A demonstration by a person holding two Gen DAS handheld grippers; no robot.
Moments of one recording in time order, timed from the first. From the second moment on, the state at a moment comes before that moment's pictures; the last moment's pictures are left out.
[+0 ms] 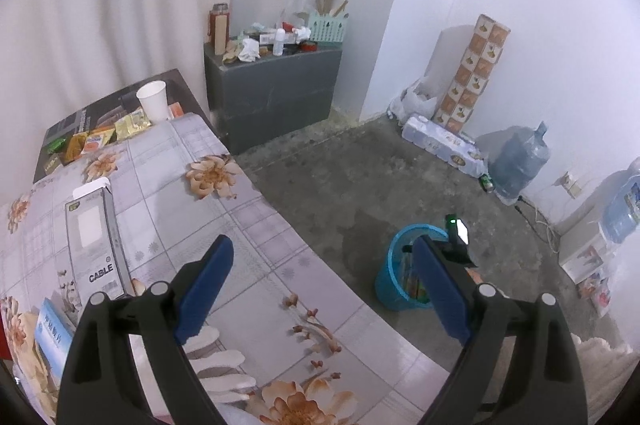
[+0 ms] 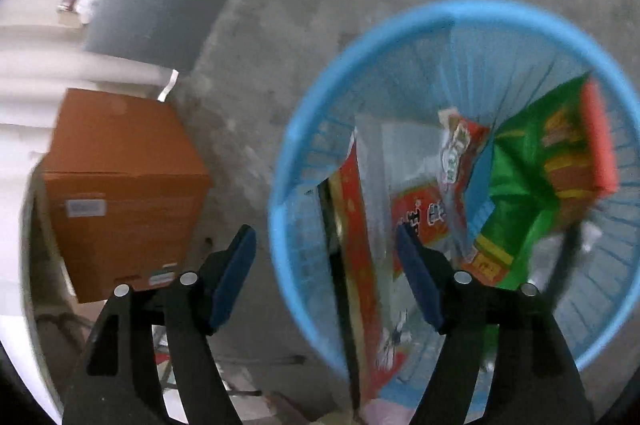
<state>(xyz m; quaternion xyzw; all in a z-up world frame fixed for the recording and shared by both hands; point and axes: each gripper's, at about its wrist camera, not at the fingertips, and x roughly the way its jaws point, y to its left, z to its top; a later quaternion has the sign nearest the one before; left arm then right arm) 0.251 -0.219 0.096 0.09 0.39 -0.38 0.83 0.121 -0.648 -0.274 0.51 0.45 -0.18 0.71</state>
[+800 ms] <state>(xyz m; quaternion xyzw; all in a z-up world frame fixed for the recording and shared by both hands) 0.228 -0.111 0.088 0.00 0.42 -0.31 0.85 0.095 -0.644 -0.331 0.31 0.66 -0.29 0.62</state>
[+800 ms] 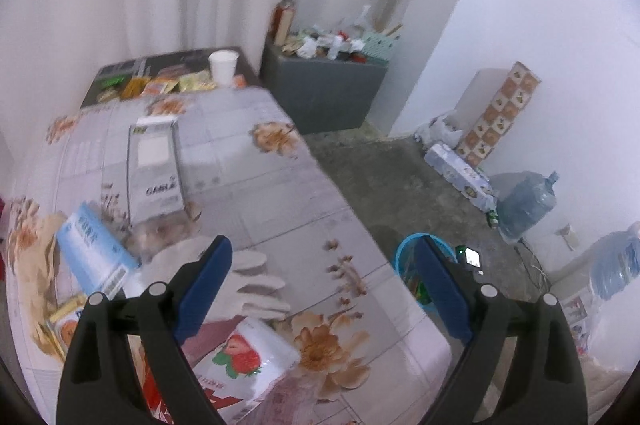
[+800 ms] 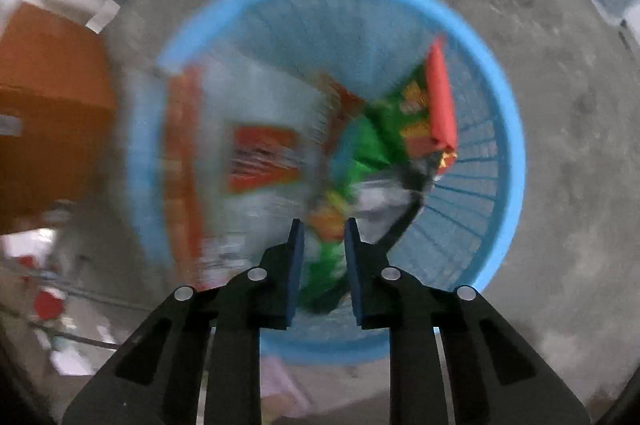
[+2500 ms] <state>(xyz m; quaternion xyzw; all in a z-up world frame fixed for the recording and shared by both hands) 0.111 0.100 0.078 -0.03 0.34 -0.18 0.92 -0.029 -0.389 -0.046 0.32 0.42 -0.13 0.84</state>
